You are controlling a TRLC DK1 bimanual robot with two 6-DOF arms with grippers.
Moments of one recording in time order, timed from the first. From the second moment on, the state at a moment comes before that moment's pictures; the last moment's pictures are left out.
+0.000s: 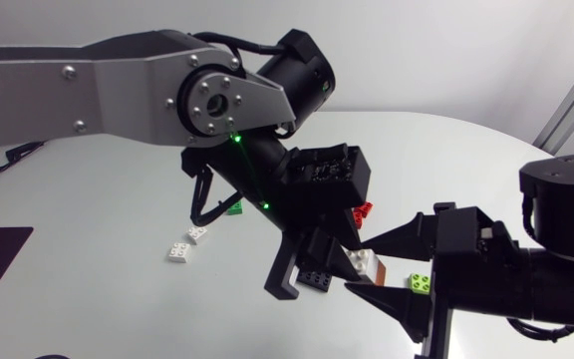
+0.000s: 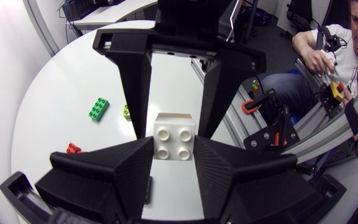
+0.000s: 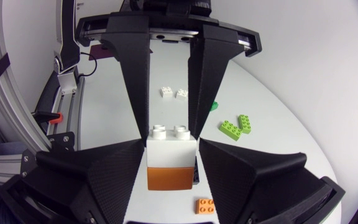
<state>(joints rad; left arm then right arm) -0.85 1.68 1.45 -0.85 0.60 0.94 0.60 0.71 0.55 -0.34 -0.41 -0.43</state>
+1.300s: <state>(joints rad) -0.84 1.62 1.43 -0.84 0.60 0.94 0.55 0.65 0.55 -0.42 -0.45 -0.43</state>
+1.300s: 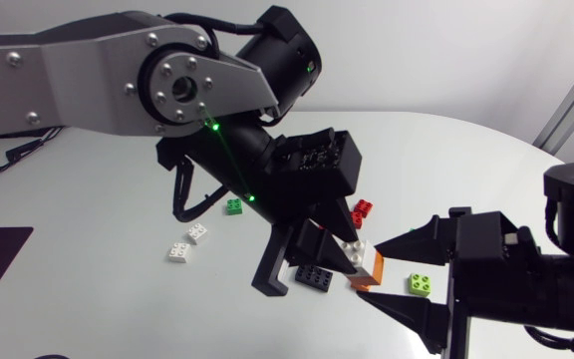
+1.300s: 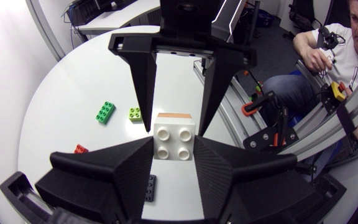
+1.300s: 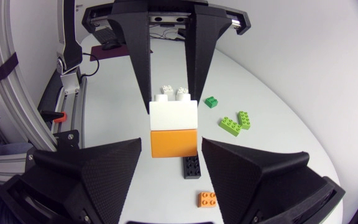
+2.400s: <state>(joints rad) -0.84 1.61 1.42 -0.83 0.61 0.94 0.53 0.61 0.55 -0.43 -0.47 -0.44</state>
